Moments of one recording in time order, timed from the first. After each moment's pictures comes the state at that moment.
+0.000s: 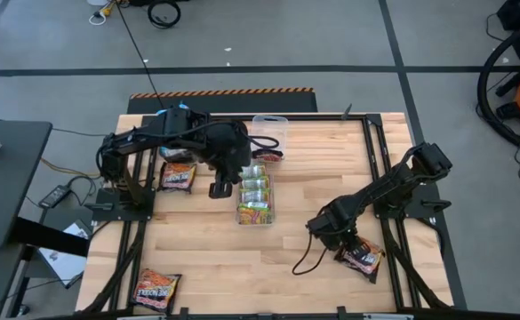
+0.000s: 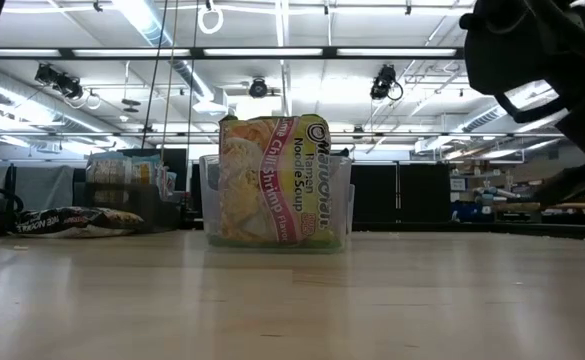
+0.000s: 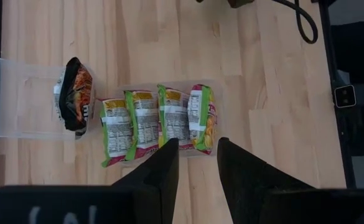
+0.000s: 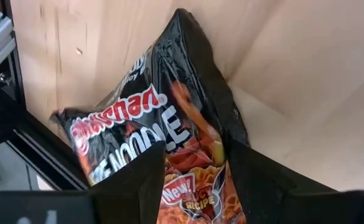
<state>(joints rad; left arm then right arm) 0.02 1.80 2.27 -1.50 0.06 0.06 0.39 1.65 0.83 -0.87 -0.50 -0.07</state>
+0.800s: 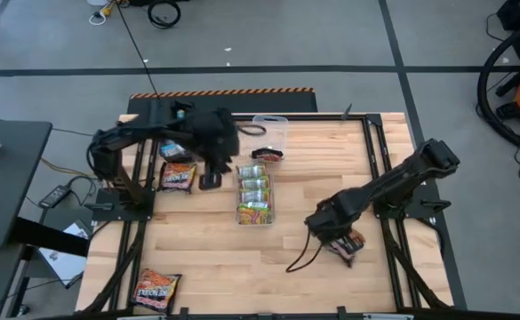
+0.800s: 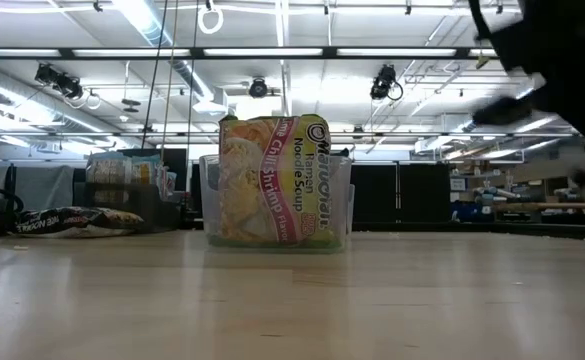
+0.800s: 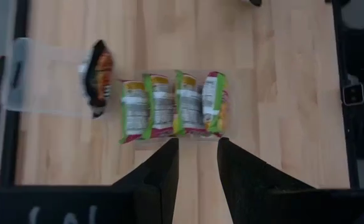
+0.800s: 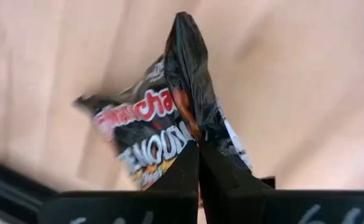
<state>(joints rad) 0.06 1.74 2.27 -1.57 0.04 0.06 0.39 1.57 1.03 -1.06 -0.20 -0.04</state>
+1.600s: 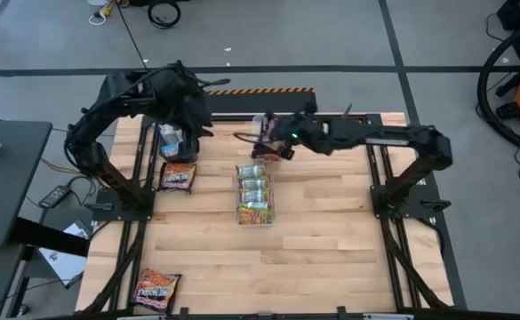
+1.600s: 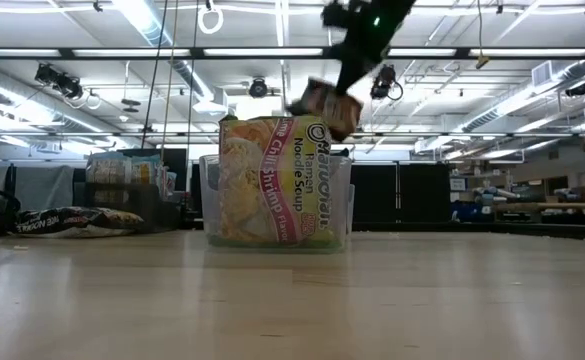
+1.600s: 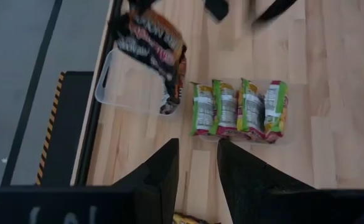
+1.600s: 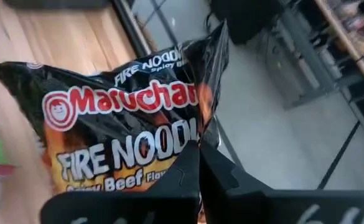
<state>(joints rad) 0.31 1.60 2.27 -1.57 0.03 0.23 -0.18 1.56 1.44 -0.66 0.65 -0.13</state>
